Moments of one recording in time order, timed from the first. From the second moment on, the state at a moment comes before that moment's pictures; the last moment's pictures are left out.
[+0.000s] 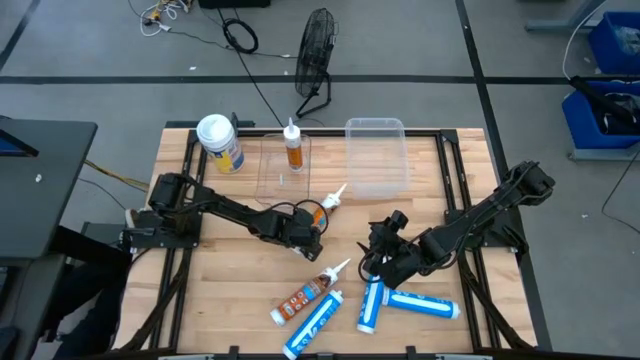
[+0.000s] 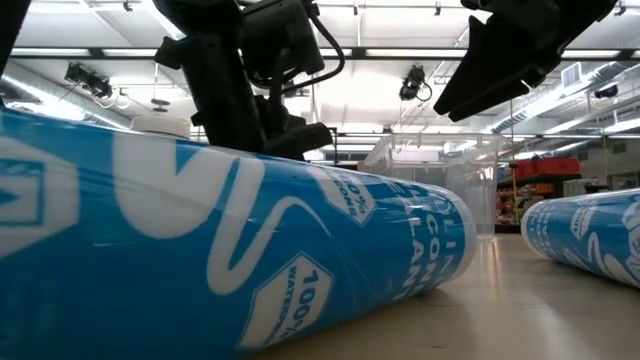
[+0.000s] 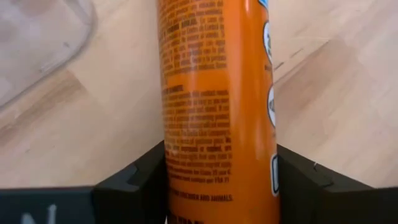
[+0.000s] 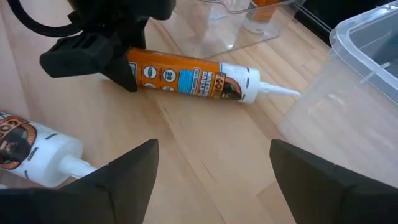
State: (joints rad) left arm -0.20 1.91 1.12 -0.40 -0.25 -1.01; right arm 0.54 1.51 0.96 -0.57 0.83 0.83
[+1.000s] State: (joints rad) left arm -0.41 1.76 1.11 -0.33 -0.59 -0.92; right arm 0.67 1.22 0.96 -0.39 1.10 0.56
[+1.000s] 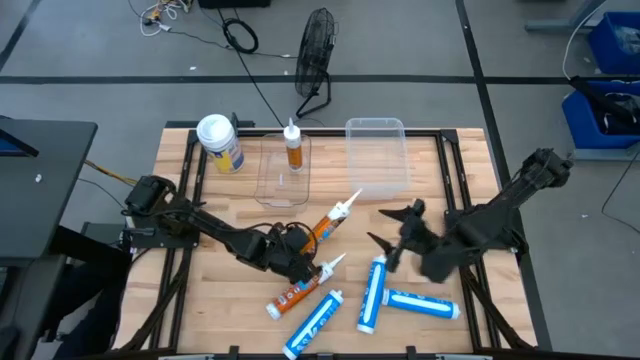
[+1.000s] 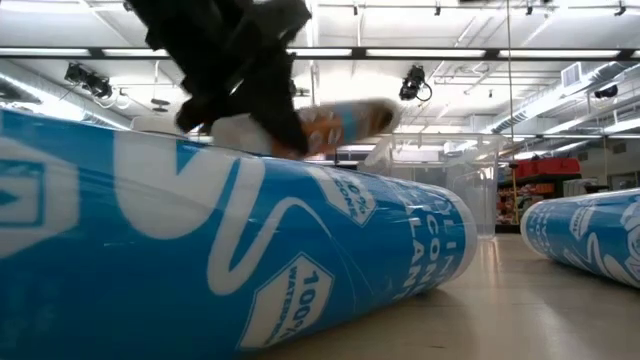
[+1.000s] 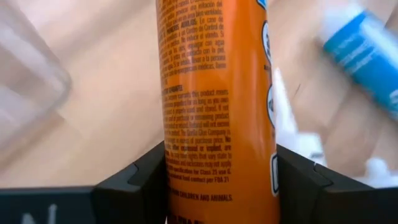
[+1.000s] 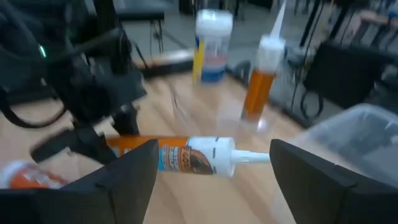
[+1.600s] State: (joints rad) left arm -0.51 1.68 1.11 0.15 -0.86 -0.38; right arm 0.73 1.09 0.96 0.02 1.14 0.15
